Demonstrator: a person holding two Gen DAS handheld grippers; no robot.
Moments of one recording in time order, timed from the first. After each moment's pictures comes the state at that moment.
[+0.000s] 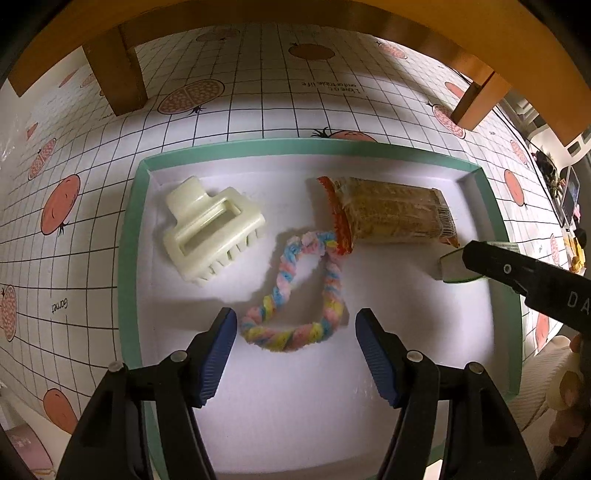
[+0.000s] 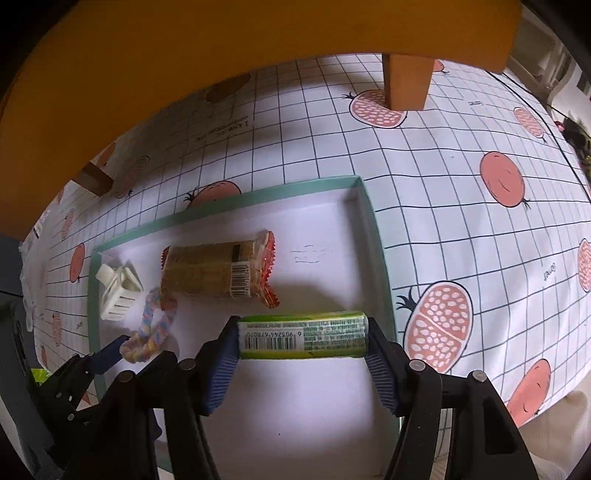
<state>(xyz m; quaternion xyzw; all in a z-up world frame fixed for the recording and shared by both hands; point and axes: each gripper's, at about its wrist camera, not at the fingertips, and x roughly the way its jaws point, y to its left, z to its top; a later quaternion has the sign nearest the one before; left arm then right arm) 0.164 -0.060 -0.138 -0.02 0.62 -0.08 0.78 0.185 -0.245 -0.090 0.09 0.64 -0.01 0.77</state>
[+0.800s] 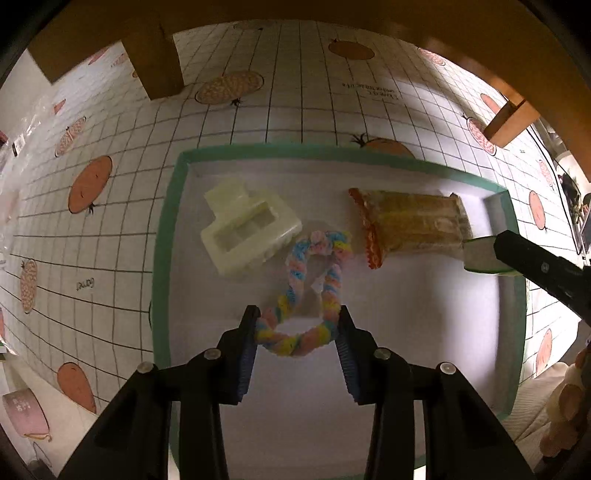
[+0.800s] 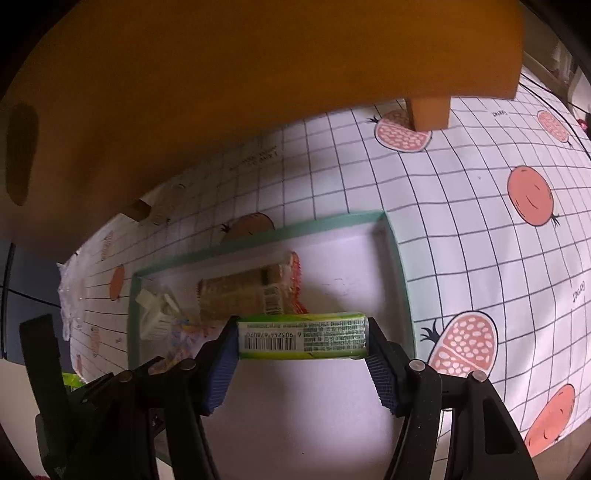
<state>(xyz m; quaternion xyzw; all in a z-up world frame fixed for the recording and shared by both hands) 0.180 -0.054 -0.129 -0.04 0.64 -0.02 0.77 0.191 -0.258 -0.084 0.15 0.59 0.06 0.79</state>
